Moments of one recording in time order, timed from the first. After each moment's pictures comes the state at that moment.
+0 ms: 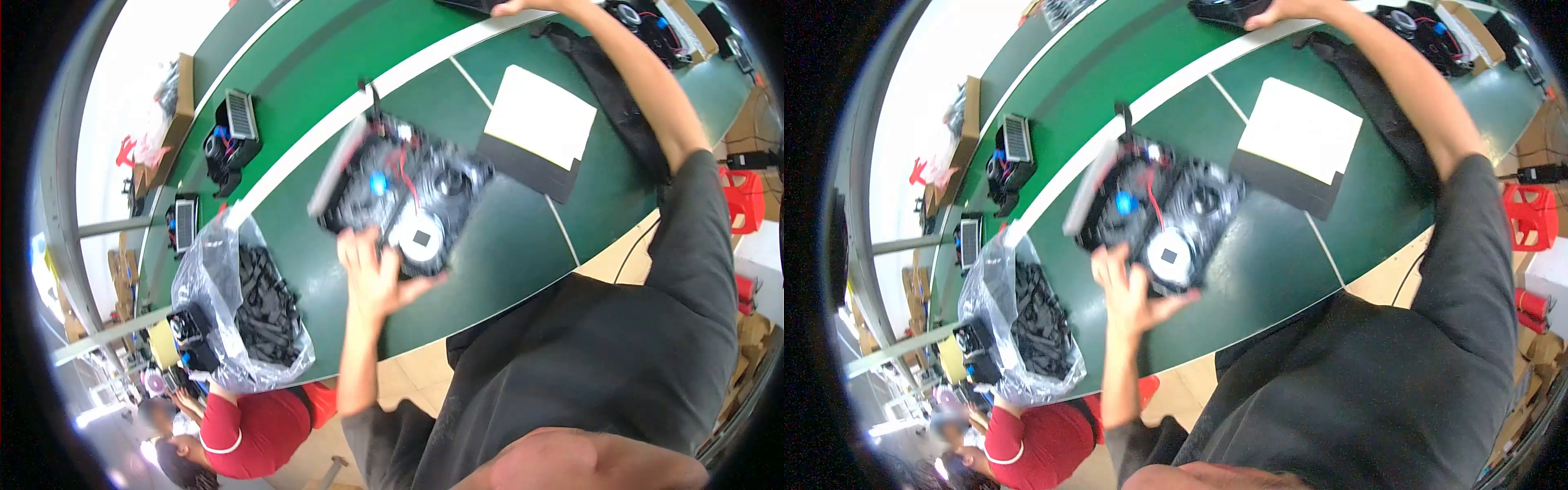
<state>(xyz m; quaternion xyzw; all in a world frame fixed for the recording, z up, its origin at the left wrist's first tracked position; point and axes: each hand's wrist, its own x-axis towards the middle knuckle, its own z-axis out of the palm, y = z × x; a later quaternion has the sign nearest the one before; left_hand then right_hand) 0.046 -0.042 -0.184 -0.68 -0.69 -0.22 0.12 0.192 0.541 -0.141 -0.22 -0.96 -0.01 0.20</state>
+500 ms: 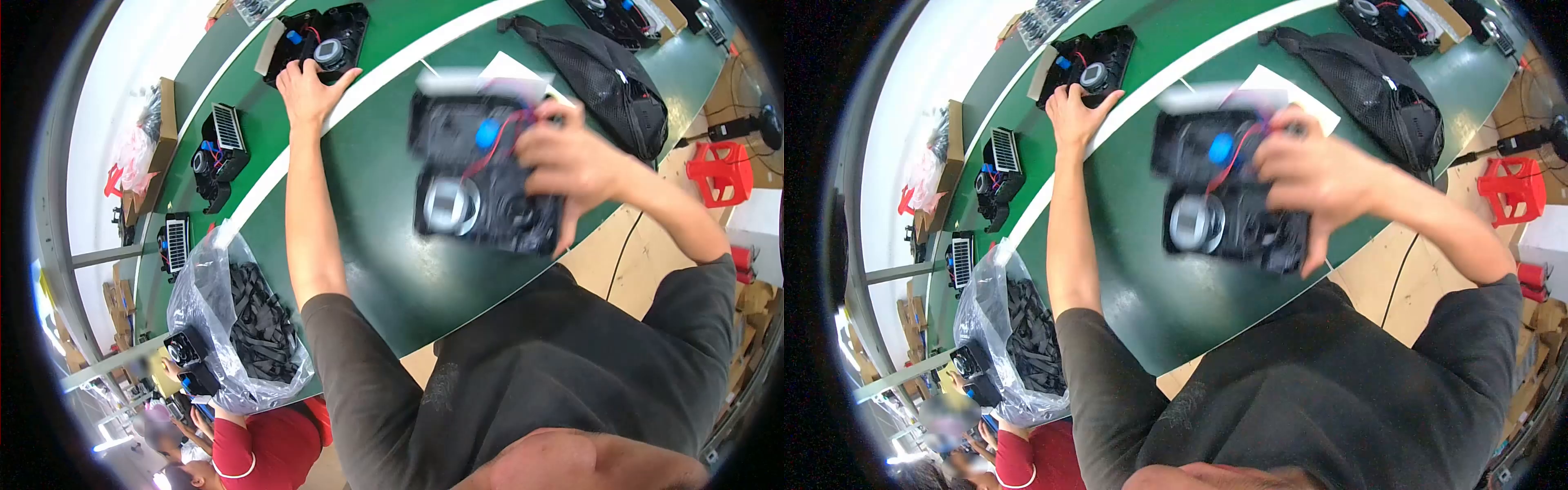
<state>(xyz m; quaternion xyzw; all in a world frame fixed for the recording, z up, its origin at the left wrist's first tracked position) -0.136 0.239 -0.211 -0.59 -0.74 -0.20 0.24 0.332 0.262 -0.113 0.12 -0.97 0.12 0.17</state>
